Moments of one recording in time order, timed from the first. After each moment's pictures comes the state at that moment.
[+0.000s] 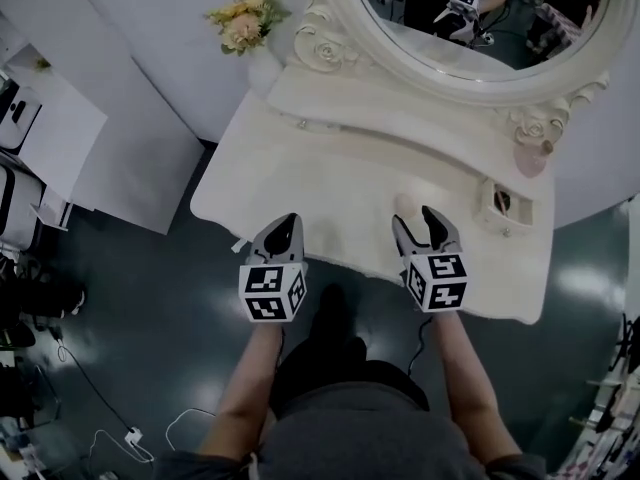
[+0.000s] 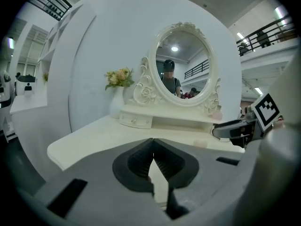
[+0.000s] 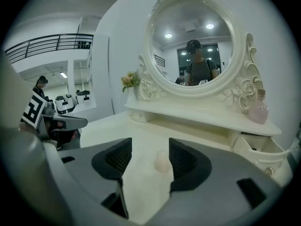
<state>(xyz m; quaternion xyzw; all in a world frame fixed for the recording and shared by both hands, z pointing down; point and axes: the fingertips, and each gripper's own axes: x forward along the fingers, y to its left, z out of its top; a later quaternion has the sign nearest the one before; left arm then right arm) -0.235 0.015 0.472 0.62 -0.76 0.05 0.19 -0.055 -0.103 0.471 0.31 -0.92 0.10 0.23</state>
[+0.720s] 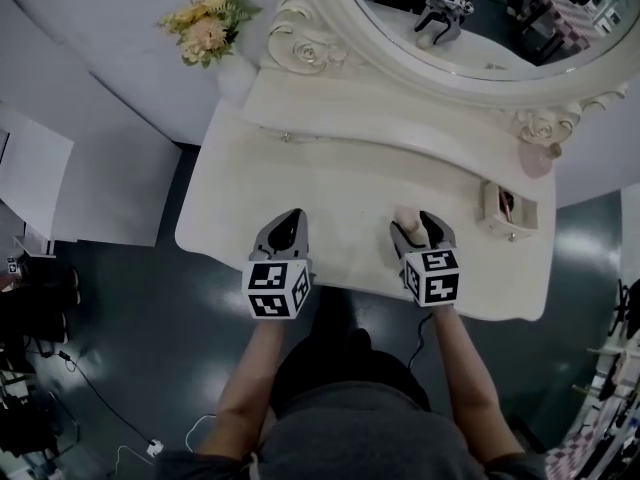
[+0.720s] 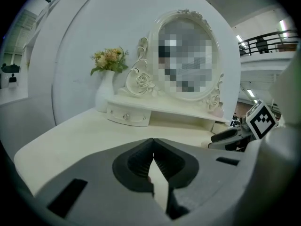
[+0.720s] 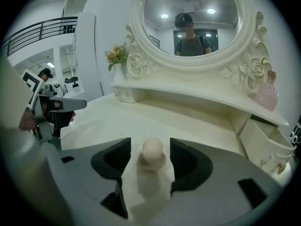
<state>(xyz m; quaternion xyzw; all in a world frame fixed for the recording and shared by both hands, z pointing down) -0.259 -0.060 0.505 0.66 -0.71 0.07 0.24 -0.066 -0.144 0.541 0.34 -0.87 0.13 0.33</state>
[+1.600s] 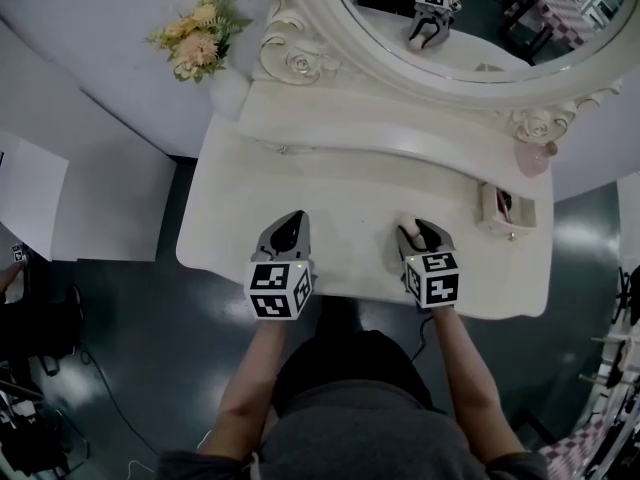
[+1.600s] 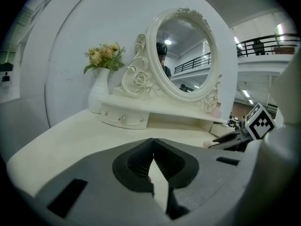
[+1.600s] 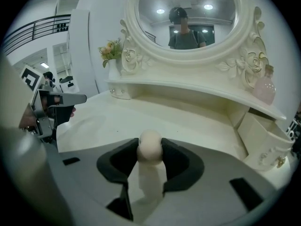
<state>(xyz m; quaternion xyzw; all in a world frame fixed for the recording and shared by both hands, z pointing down) -0.263 -0.079 0.506 0.68 -0.69 0.07 0.24 -0.061 -0.145 0.553 0.36 -0.85 0.16 0.35</state>
